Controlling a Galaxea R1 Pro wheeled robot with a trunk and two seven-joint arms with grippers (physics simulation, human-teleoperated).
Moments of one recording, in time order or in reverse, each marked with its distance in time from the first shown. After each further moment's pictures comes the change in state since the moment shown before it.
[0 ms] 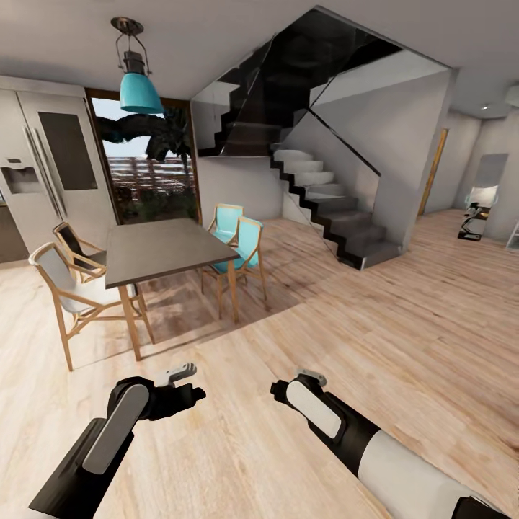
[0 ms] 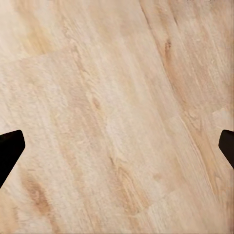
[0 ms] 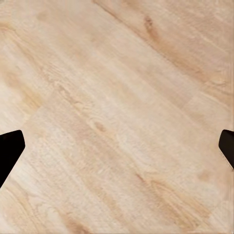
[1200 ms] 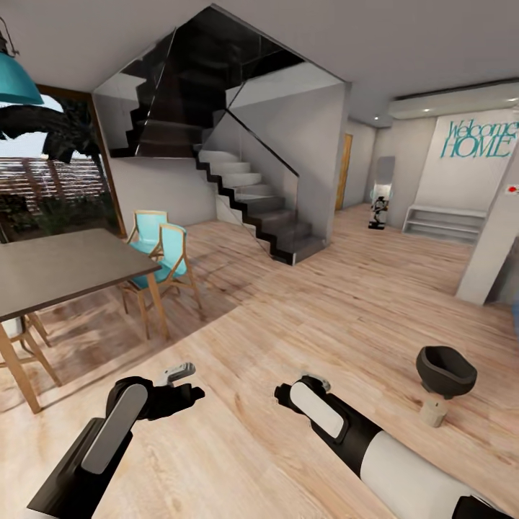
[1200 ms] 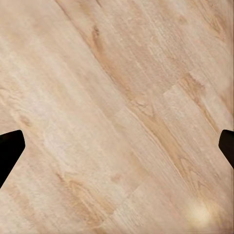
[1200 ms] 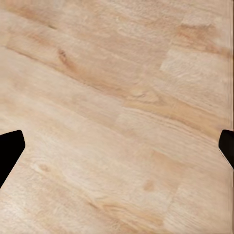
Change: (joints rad) left arm 0.000 0.003 0.006 0.000 0.002 0.001 -0.002; right arm 0.000 -0.009 0.001 0.032 -0.036 -0.003 0.001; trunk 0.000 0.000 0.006
